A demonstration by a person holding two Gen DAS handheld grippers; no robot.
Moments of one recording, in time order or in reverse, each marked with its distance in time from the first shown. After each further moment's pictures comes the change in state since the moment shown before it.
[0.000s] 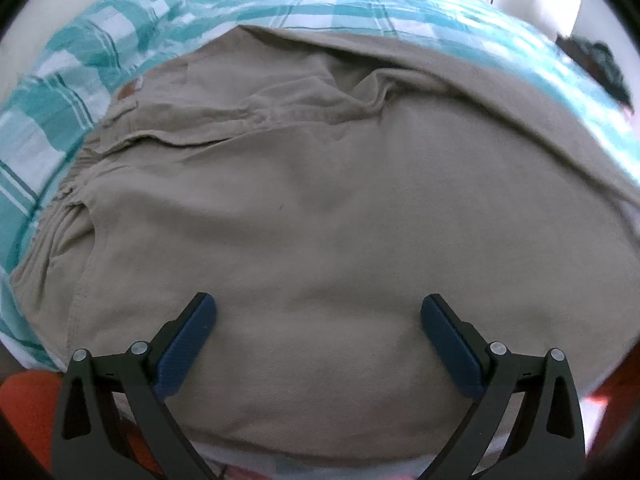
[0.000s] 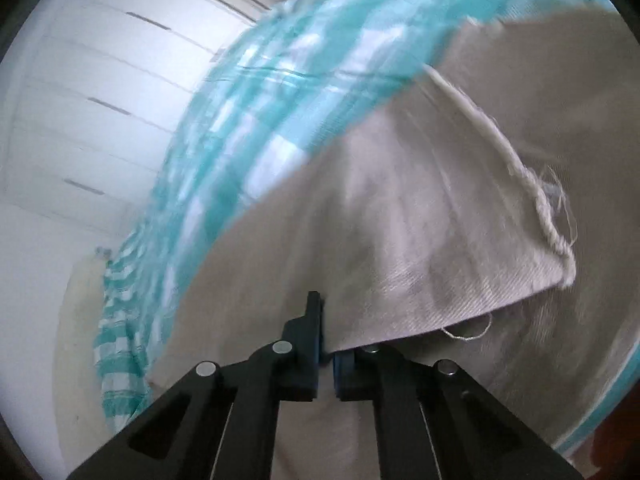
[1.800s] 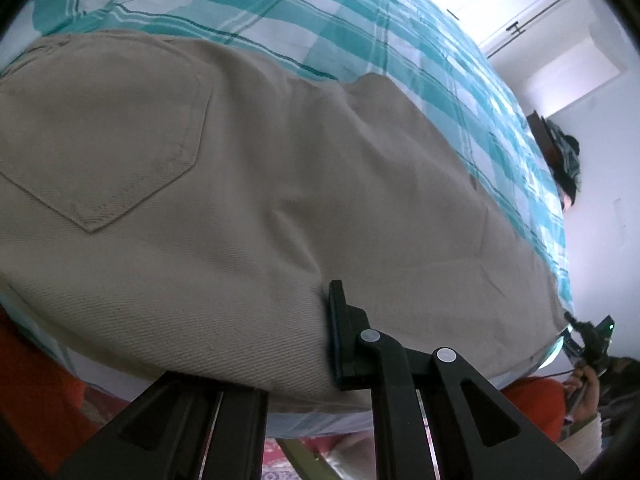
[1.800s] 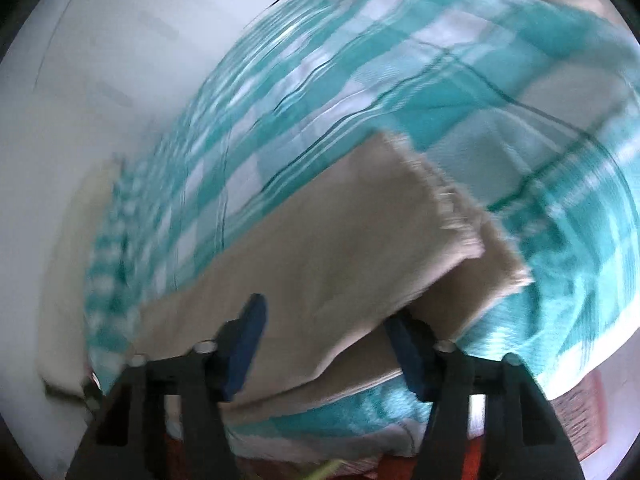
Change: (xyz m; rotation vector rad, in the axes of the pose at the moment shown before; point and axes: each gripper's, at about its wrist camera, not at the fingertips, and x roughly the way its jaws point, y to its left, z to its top) left arm 0.000 0.013 0.009 -0.294 0.097 -0.337; right arm -0.076 -0.085 0.094 -0.252 0.179 0.012
